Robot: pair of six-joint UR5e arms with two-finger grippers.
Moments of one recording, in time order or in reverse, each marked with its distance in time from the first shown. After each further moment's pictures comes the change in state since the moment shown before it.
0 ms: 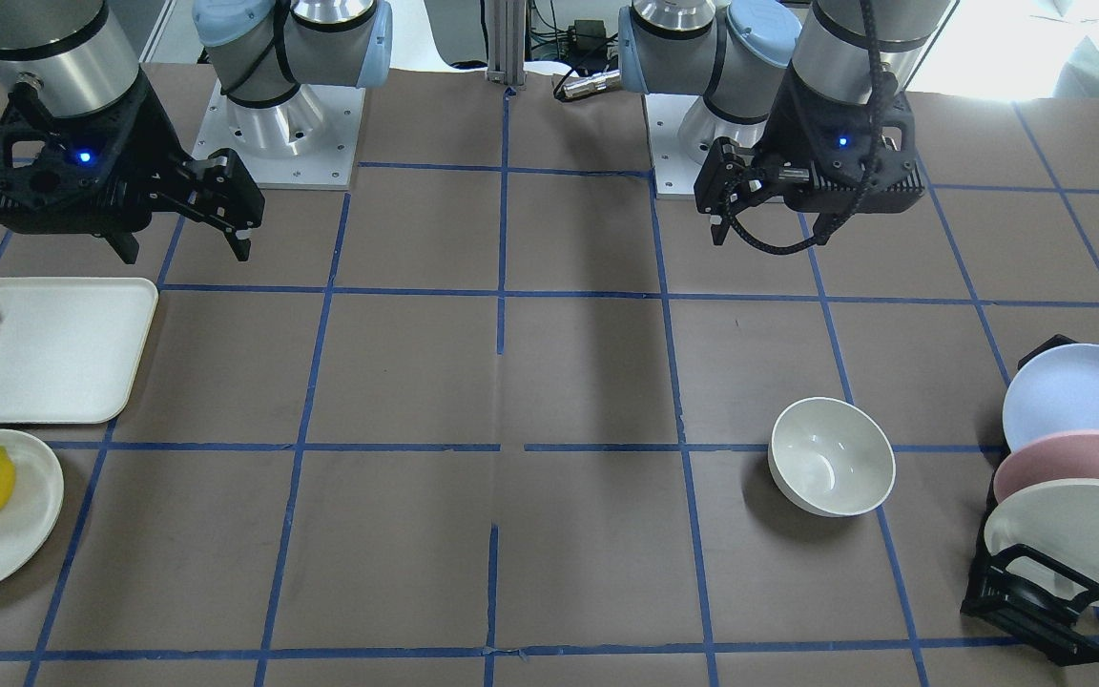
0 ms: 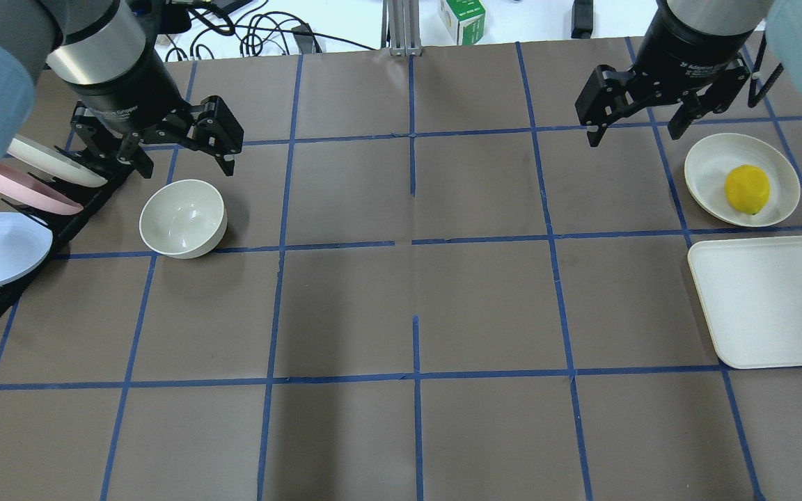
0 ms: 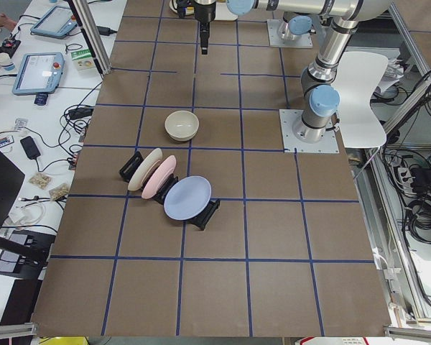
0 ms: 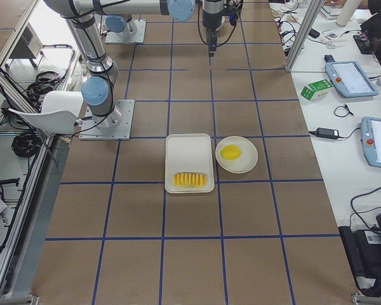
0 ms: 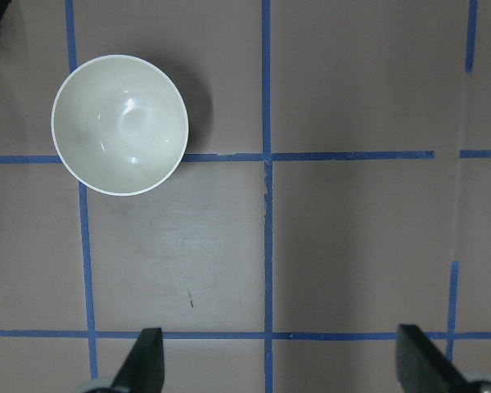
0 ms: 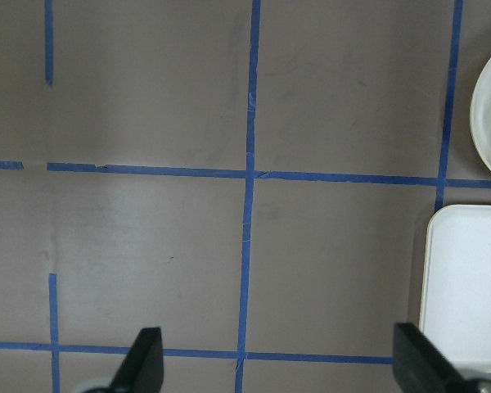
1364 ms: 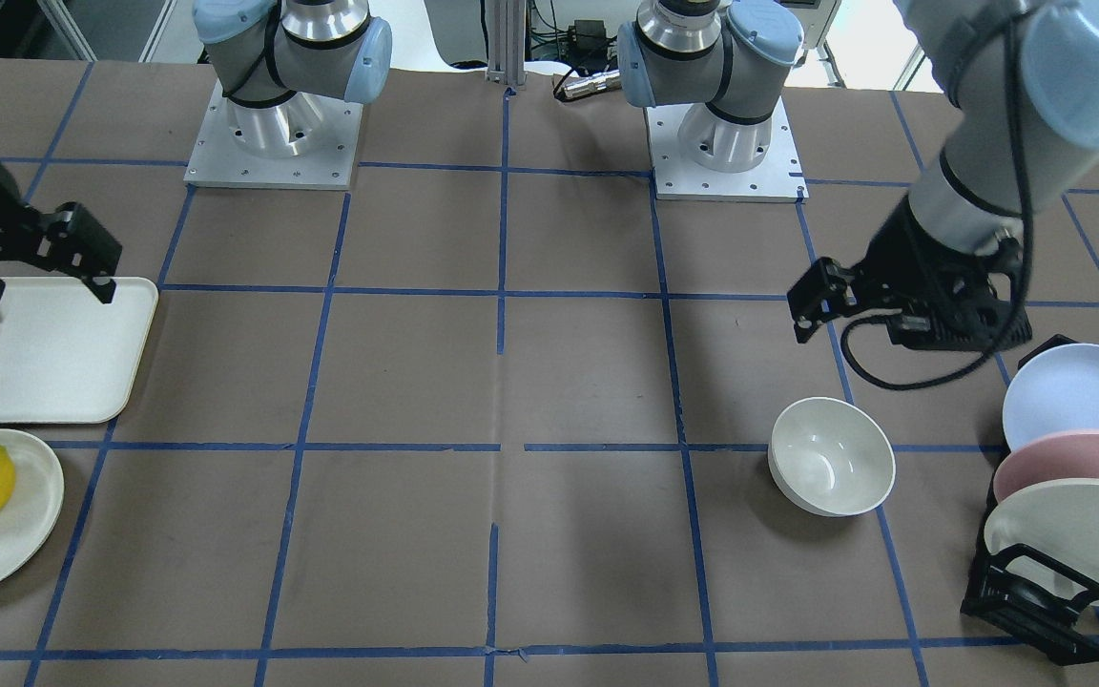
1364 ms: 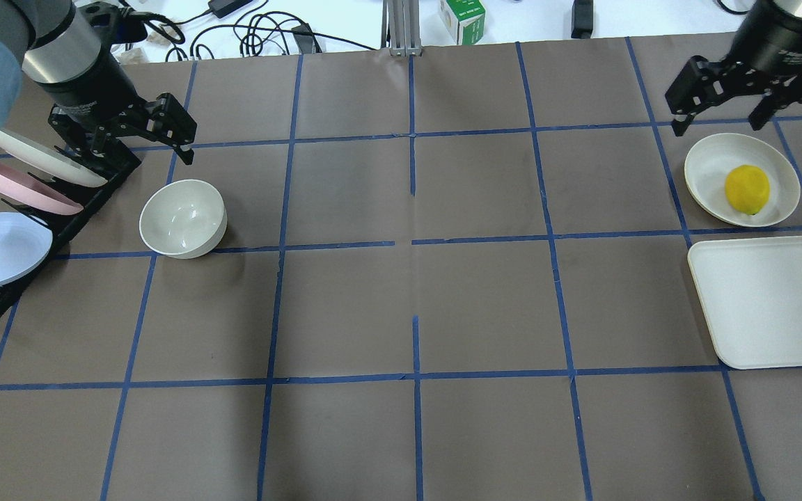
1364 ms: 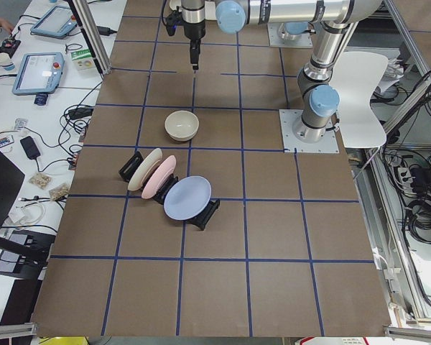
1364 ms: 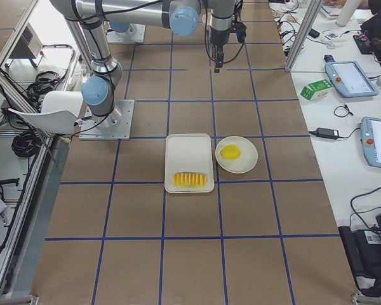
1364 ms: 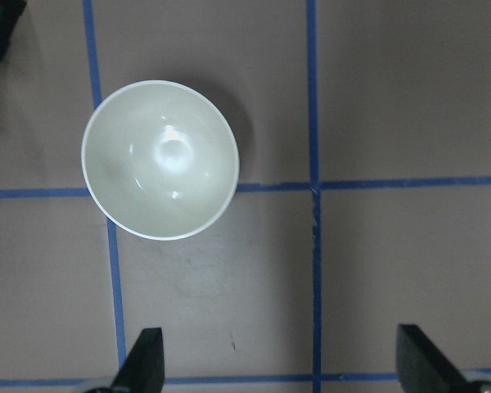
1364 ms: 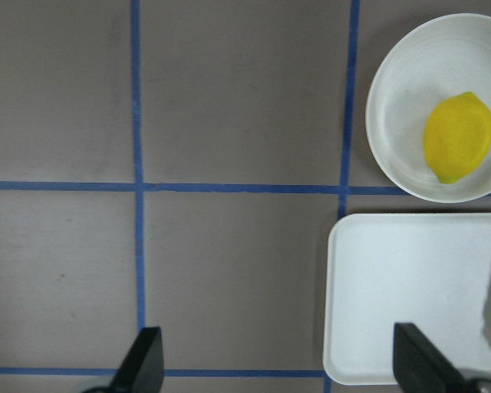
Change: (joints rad) left arm 0.231 -0.168 -0.015 0.144 -0.064 0.204; right arm -0.256 0.083 -0.007 -0.033 -0.023 -0.246
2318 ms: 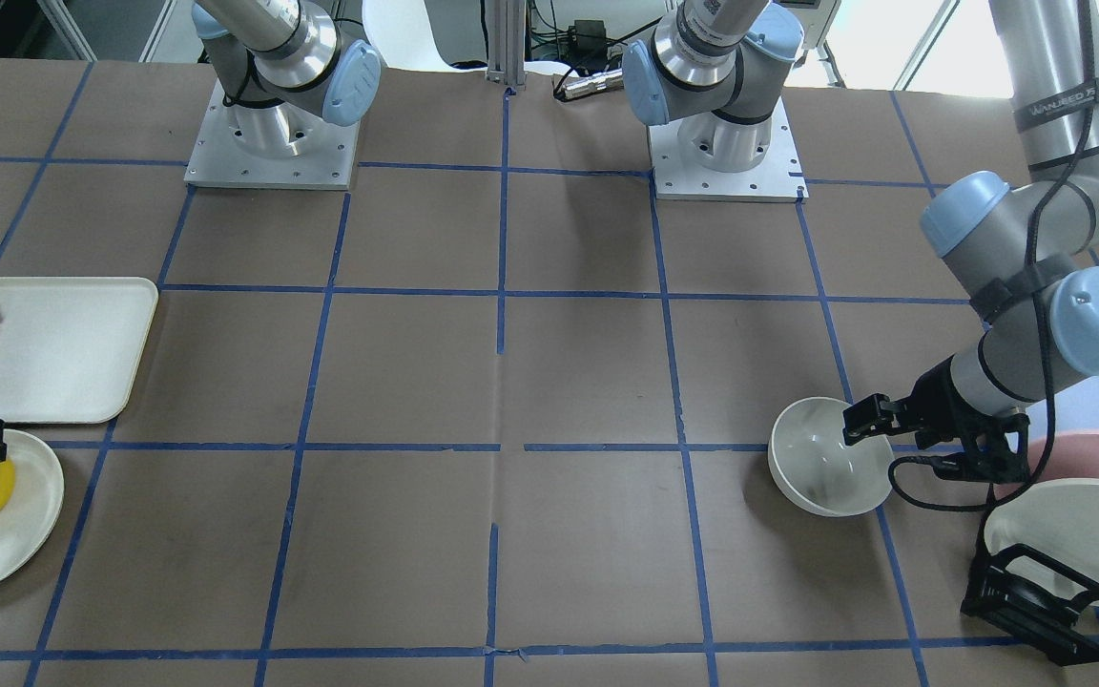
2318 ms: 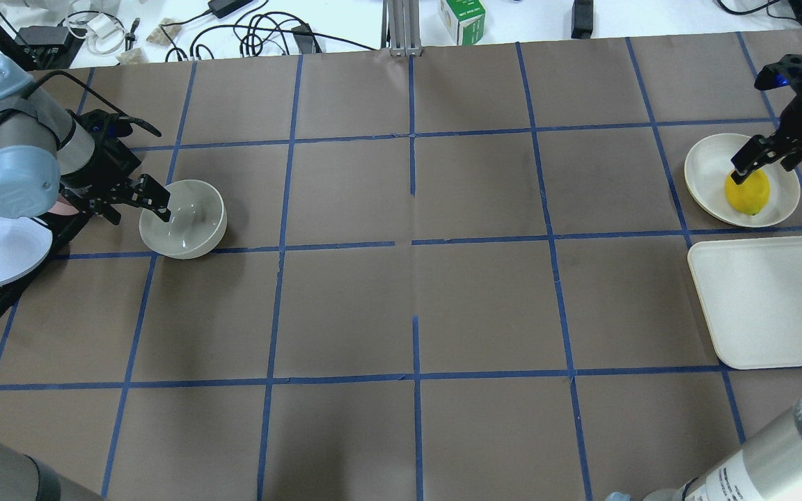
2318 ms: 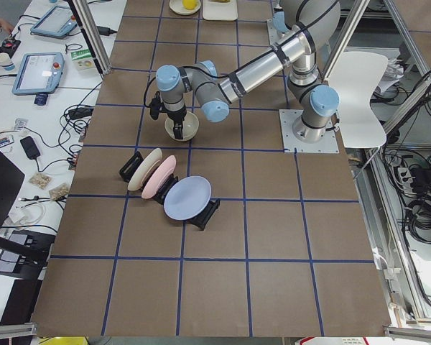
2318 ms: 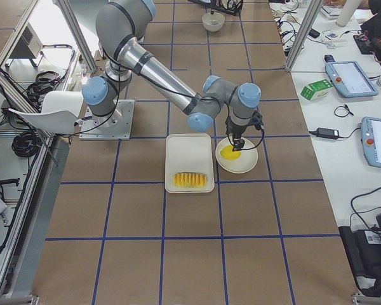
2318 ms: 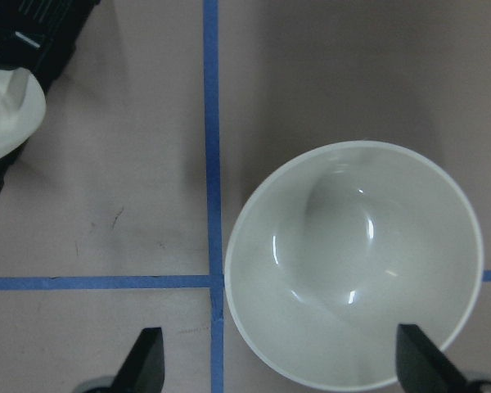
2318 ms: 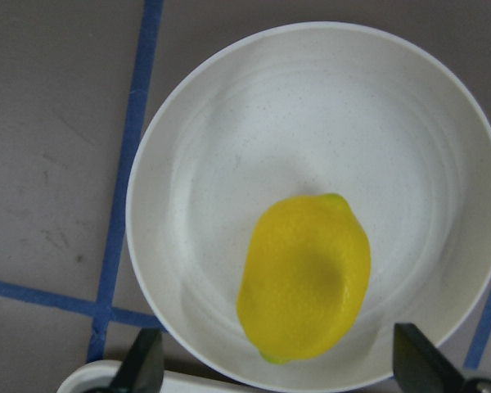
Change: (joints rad) left arm 0.182 -0.220 -0.210 0.376 -0.013 0.258; right arm -0.228 0.399 0.055 -0.445 -0.008 -0.425
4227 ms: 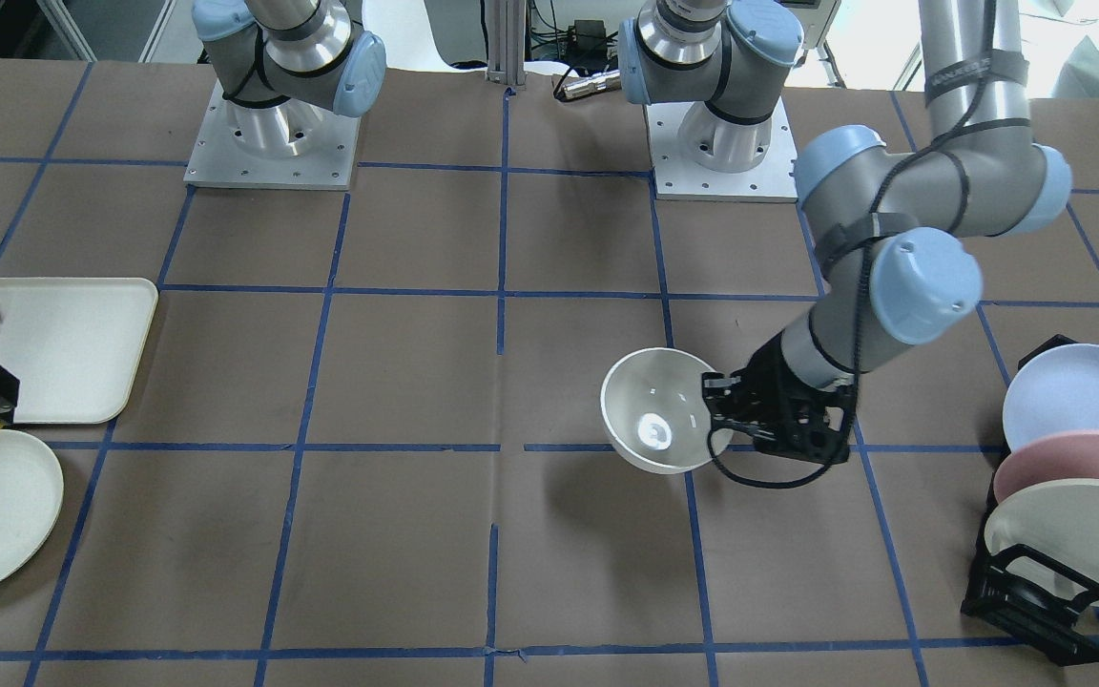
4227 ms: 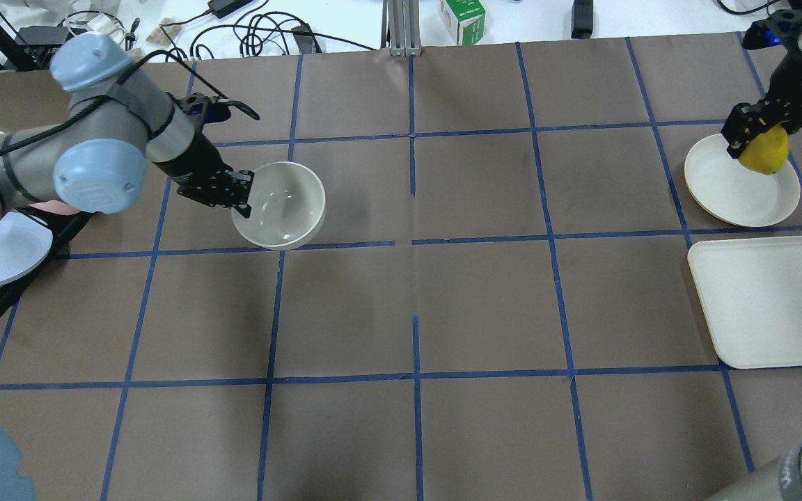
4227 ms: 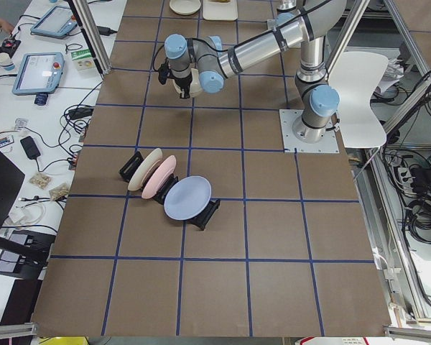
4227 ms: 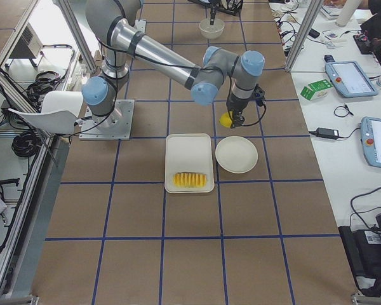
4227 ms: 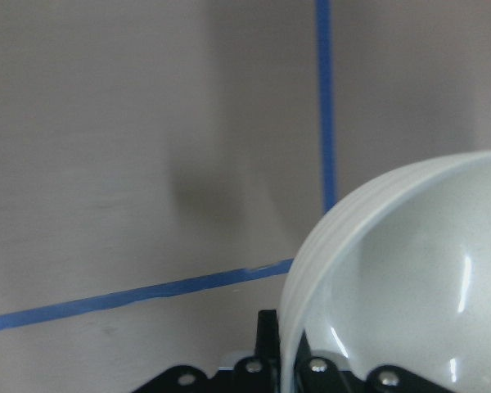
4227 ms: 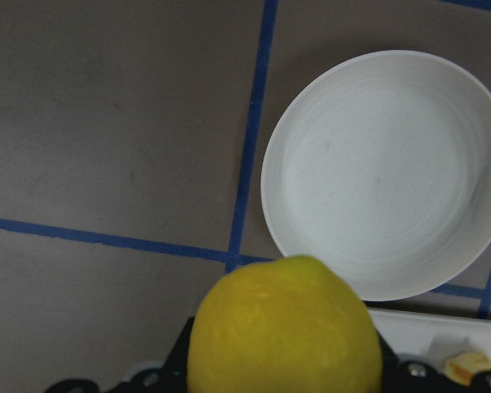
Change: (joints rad) left arm -0.324 0.071 -0.003 -0.057 -0.162 -0.286; right arm 0.146 -0.186 -0.068 0.285 -0.031 0.226
